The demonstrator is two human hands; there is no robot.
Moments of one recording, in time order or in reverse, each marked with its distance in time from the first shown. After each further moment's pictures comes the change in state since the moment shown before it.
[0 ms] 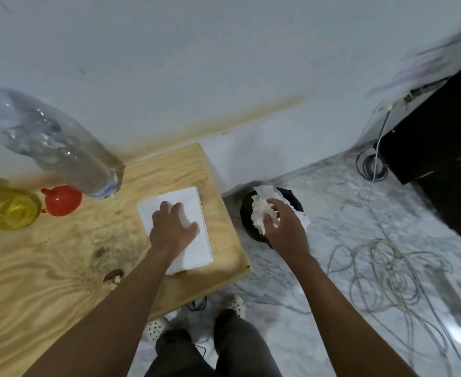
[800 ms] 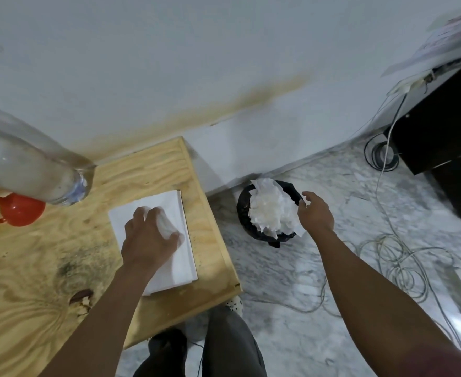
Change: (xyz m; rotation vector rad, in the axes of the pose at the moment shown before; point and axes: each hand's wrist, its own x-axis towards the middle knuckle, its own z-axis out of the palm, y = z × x) left_hand 0.007 0.010 0.004 -0.051 0.037 -0.056; right_hand 0.120 0.137 -0.004 -0.198 -0.020 0.413
